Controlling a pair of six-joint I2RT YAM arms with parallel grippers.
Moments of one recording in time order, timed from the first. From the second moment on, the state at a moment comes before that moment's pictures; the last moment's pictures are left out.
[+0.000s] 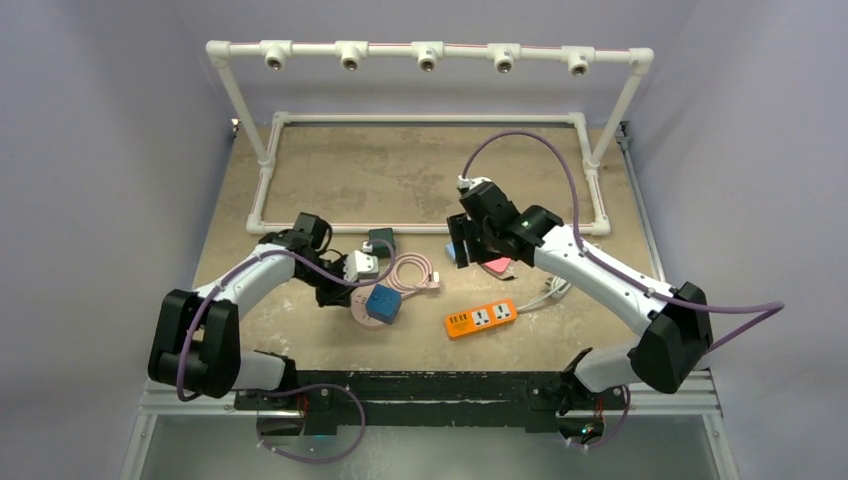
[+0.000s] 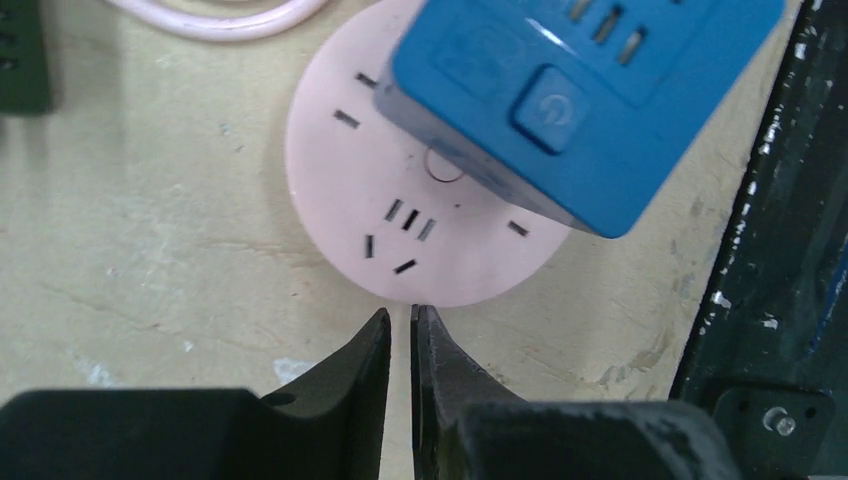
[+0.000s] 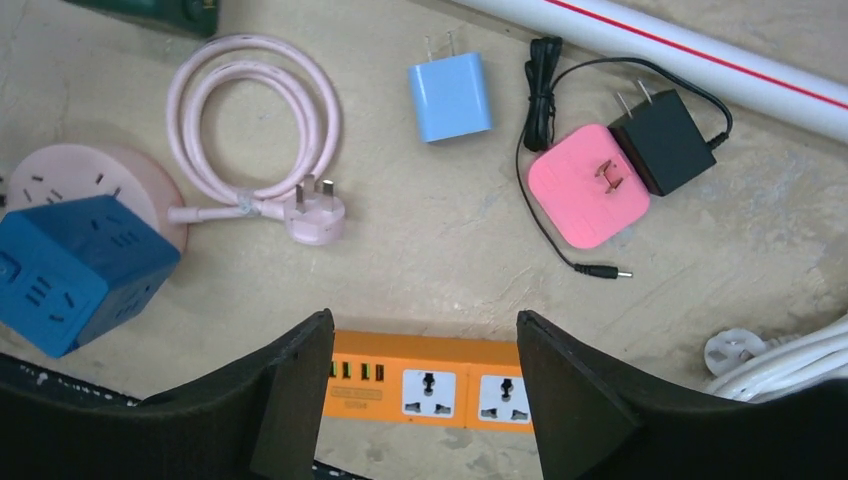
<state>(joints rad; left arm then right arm) -0.23 1.36 0.74 -0.75 0.60 1.01 0.76 1.41 1.22 -0.78 0.19 0.38</state>
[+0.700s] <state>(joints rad) -0.37 1.32 0.78 -1.06 0.75 1.29 0.64 1.69 1.18 -0.52 0.17 0.47</state>
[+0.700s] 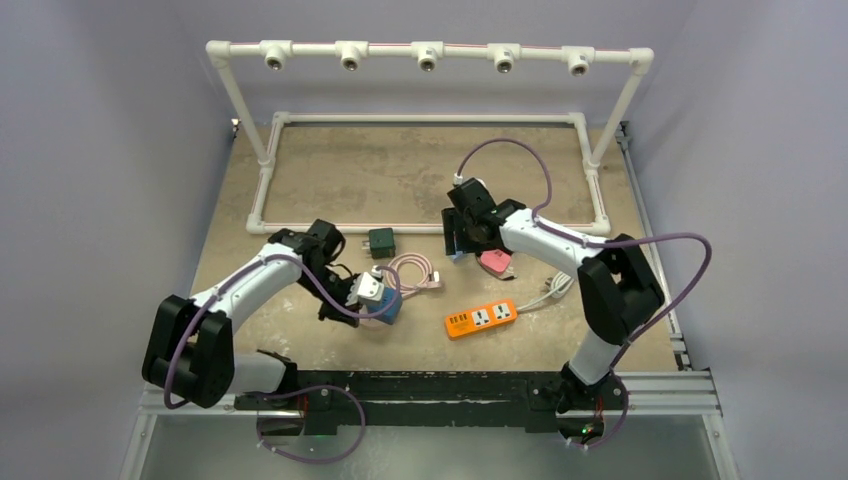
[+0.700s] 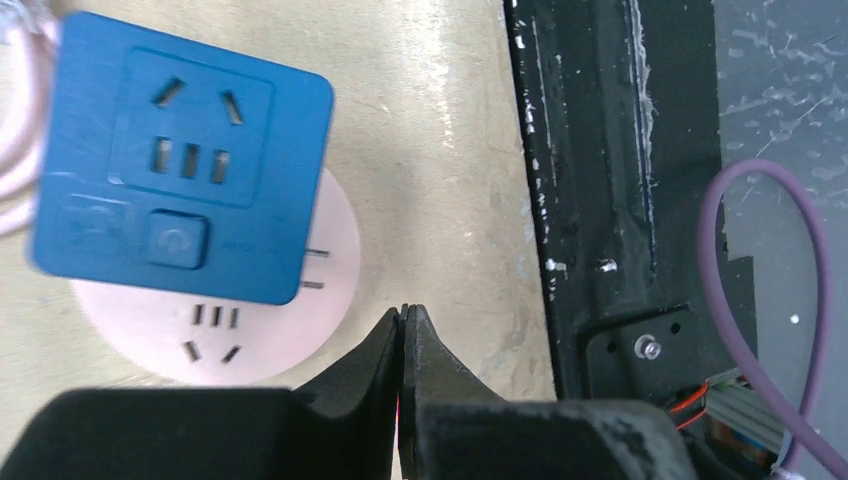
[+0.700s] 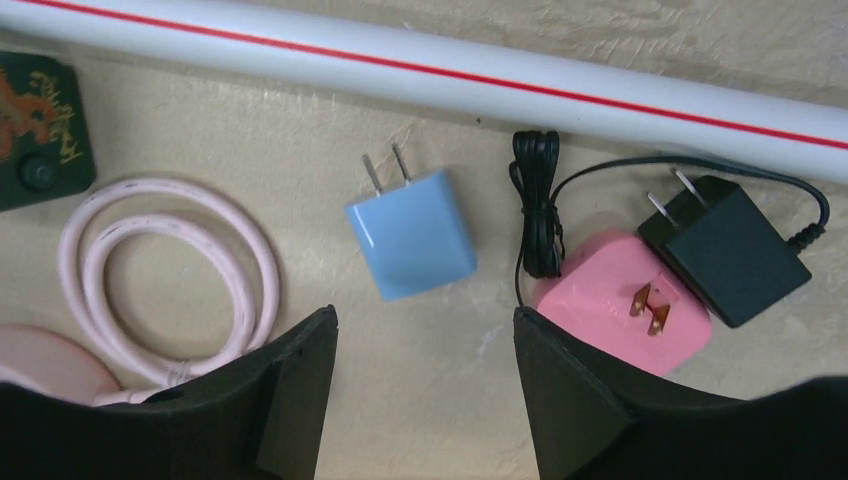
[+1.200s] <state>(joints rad) -0.19 1.37 0.89 -0.95 0.53 1.36 0.64 1.78 1.20 -0.41 0.22 0.45</state>
